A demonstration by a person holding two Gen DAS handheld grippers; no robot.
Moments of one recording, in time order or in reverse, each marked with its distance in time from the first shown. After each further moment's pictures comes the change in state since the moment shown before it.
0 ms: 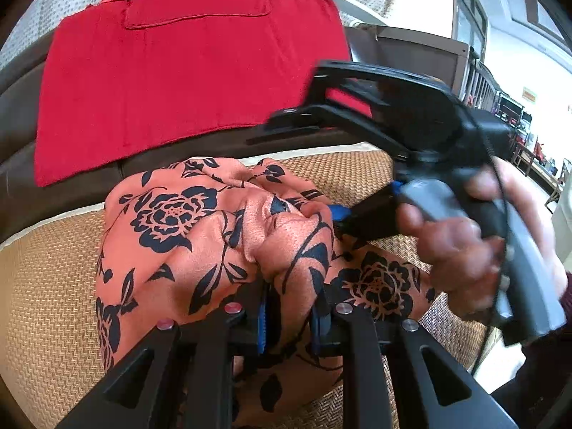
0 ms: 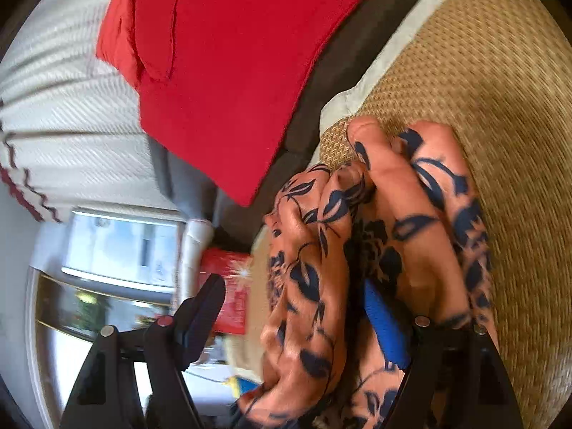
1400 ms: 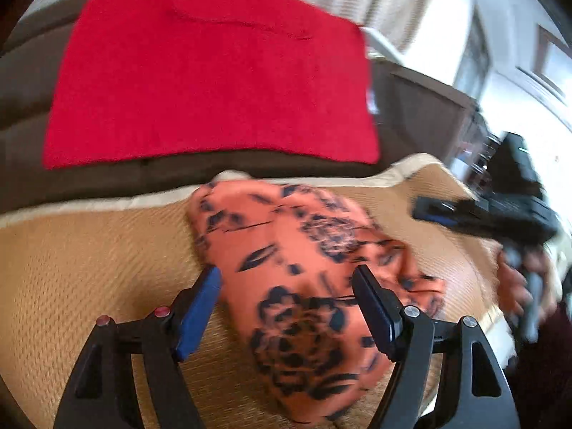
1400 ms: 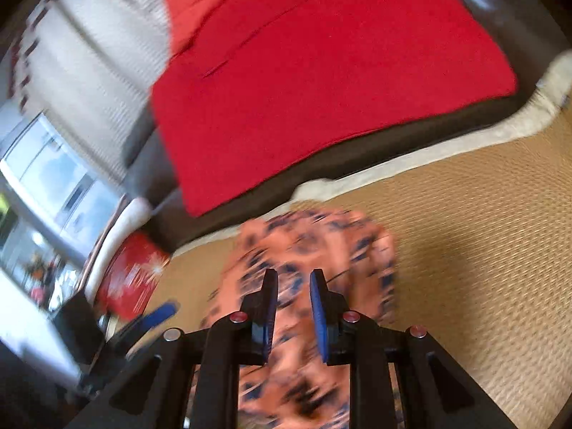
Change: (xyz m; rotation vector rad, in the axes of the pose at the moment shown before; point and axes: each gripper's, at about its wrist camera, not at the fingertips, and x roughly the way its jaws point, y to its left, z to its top) left arm -0.021 0.162 0.020 -0.168 -0.015 -0.123; right arm -0.061 0.091 -0.044 -0.483 -0.181 -0.343
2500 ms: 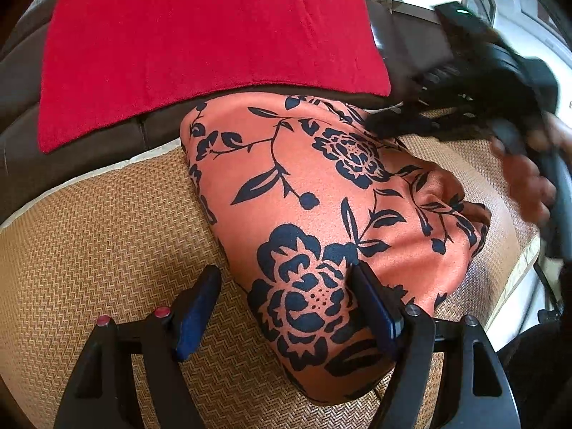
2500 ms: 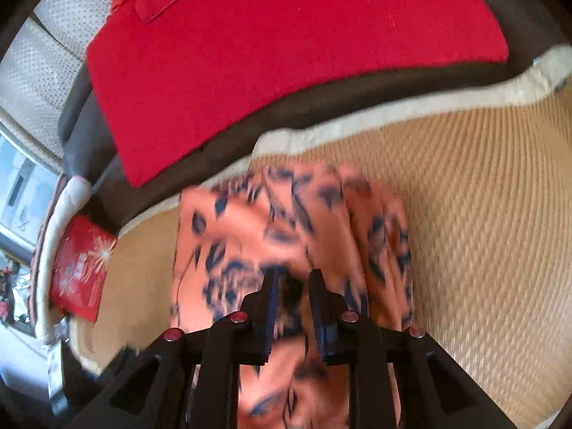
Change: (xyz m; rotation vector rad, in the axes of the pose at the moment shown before) left arm 0.031 -0.016 -0.042 0.147 0.171 0.100; right arm 0.080 -0.001 0.026 0.093 0.168 -0.263
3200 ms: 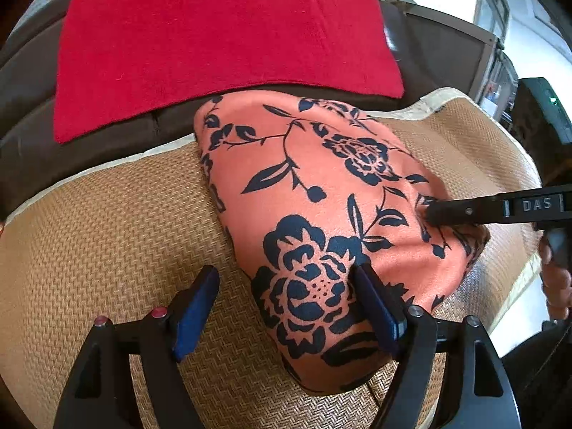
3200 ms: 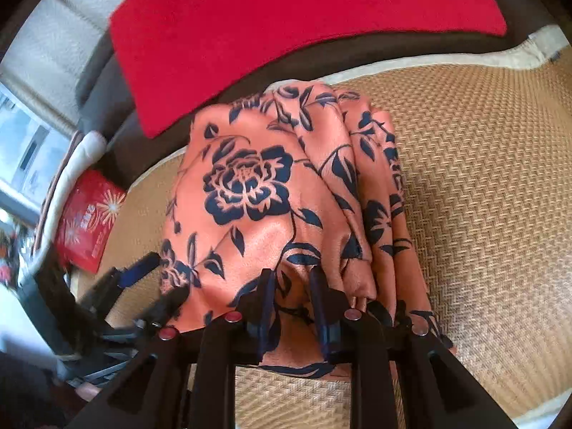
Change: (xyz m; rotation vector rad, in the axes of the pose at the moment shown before) left arm -0.012 -0.013 -0.003 -0.048 0.002 0.071; right arm -0.033 -0.005 -0.084 -0.090 0.060 0.054
